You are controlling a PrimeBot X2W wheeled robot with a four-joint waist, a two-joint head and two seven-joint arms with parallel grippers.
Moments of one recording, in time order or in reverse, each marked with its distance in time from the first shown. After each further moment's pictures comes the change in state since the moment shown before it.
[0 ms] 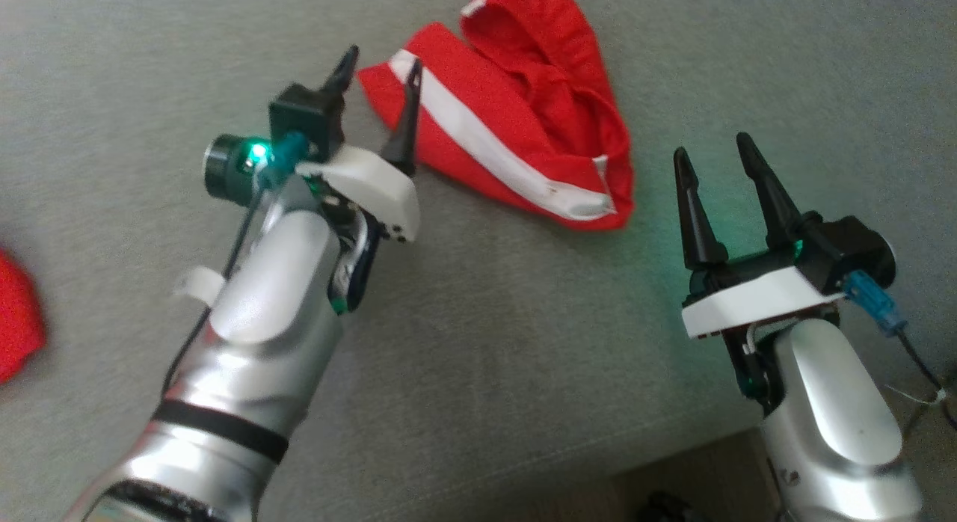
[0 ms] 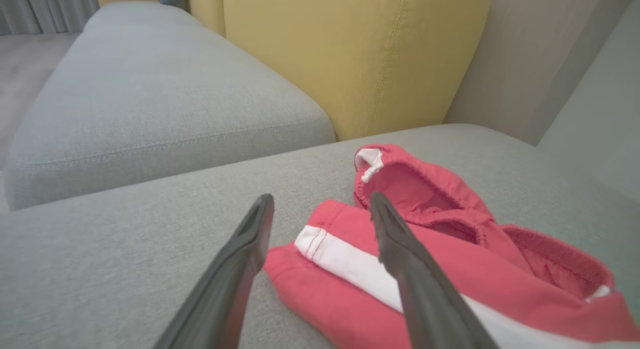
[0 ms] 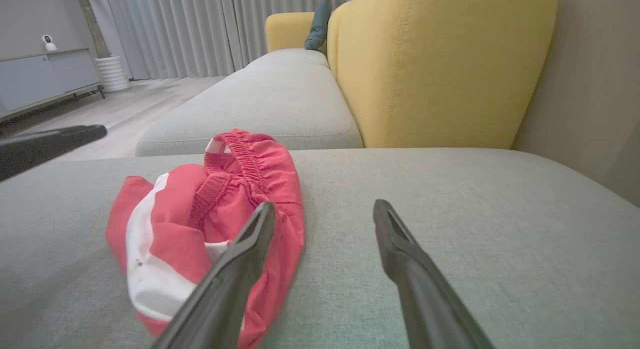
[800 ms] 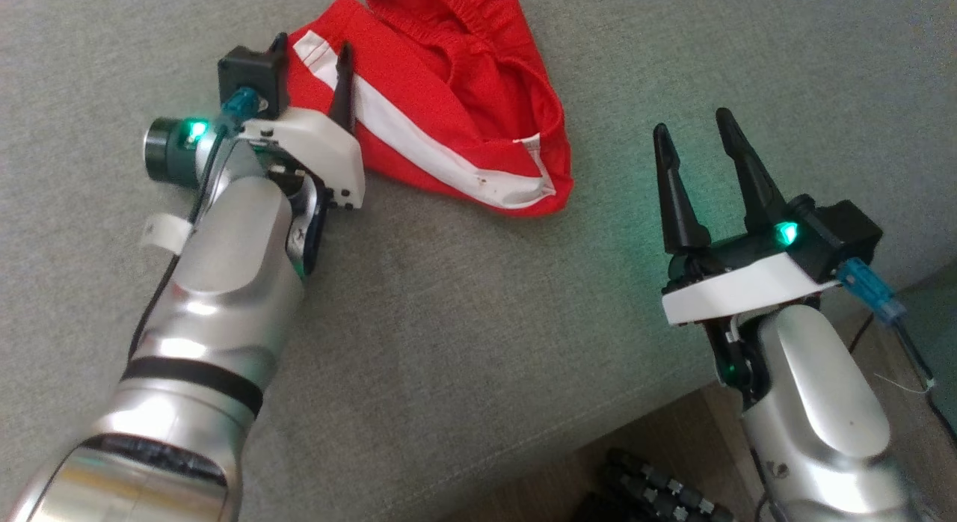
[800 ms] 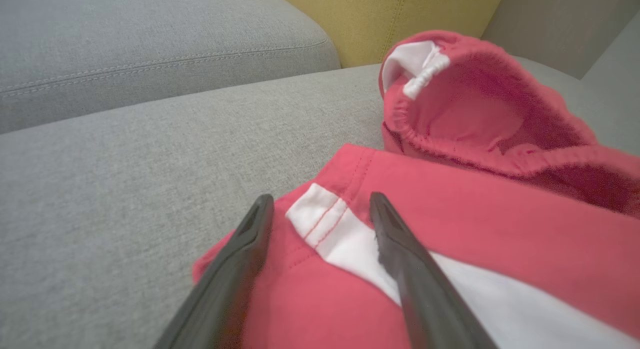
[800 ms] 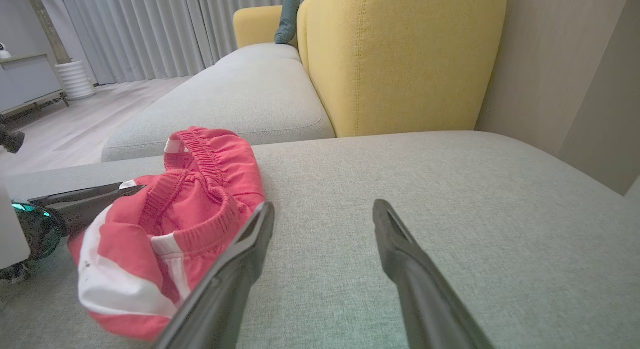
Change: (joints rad) left arm -0.148 -0.004 0.105 0.304 0.074 -0.014 0.000; right arm -0.030 0.018 0.052 -0.051 0.080 0.000 0.000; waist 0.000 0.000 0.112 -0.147
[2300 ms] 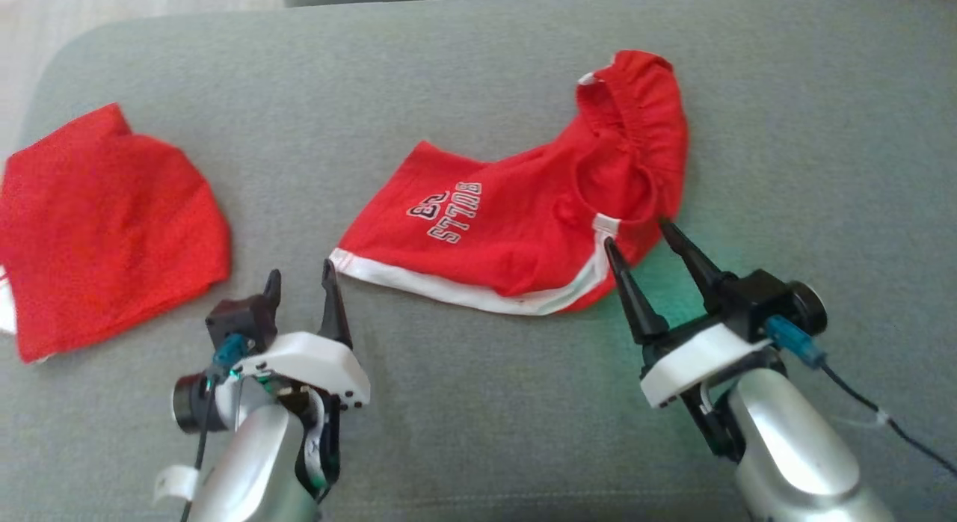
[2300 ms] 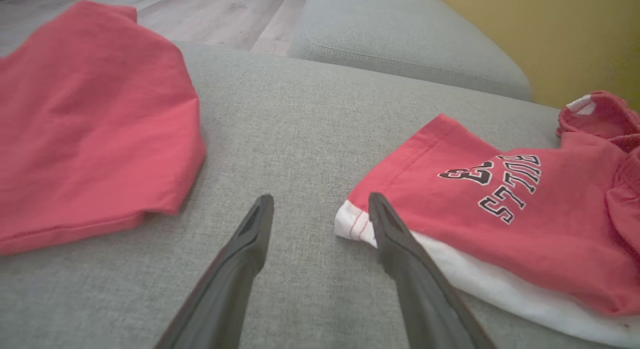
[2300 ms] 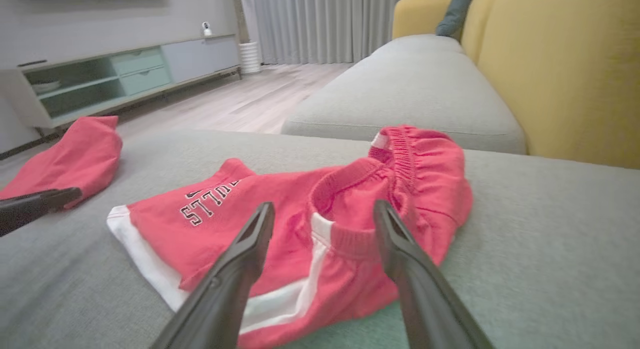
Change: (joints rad) left arm 0.599 0.000 0.119 -0.423 -0.104 0.157 0.000; right arm 0.080 -0.045 0.123 0.159 -0.027 0.000 0.000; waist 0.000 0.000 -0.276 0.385
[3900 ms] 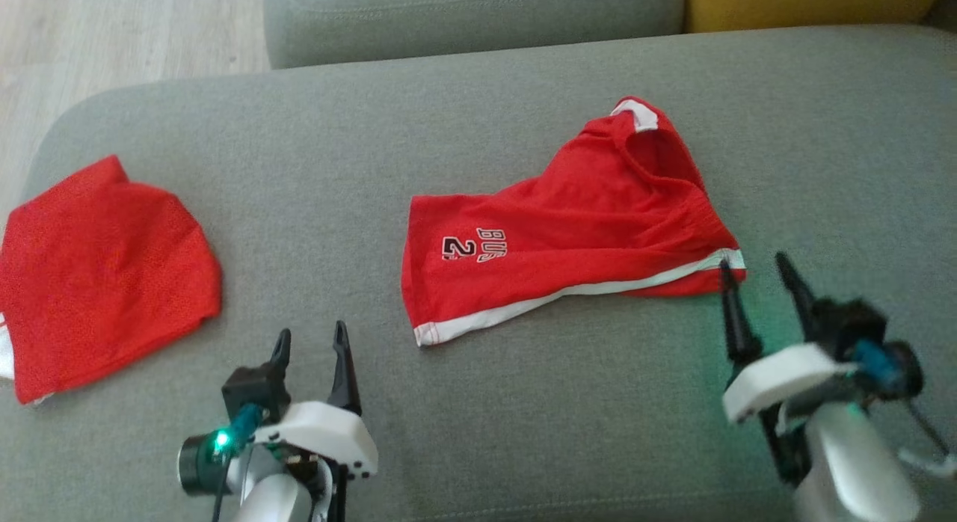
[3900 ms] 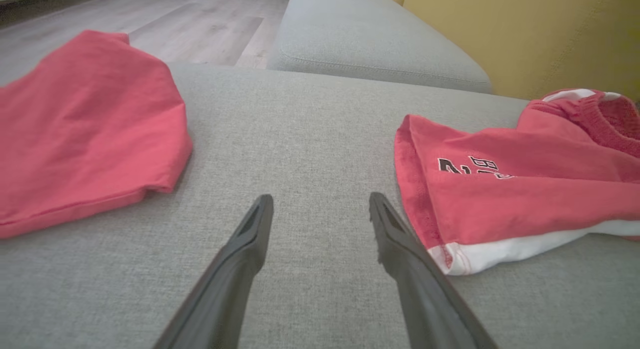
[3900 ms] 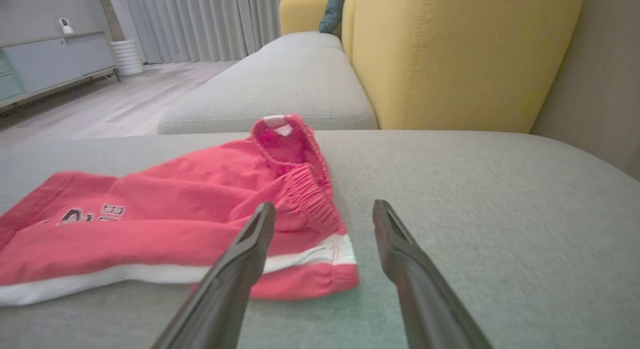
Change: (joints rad) left arm 0.191 0.007 -0.019 -0.138 0.058 0.011 0.000; right arm 0.035 0.002 -0.303 0.137 -0.111 0.000 0.007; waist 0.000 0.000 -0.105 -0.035
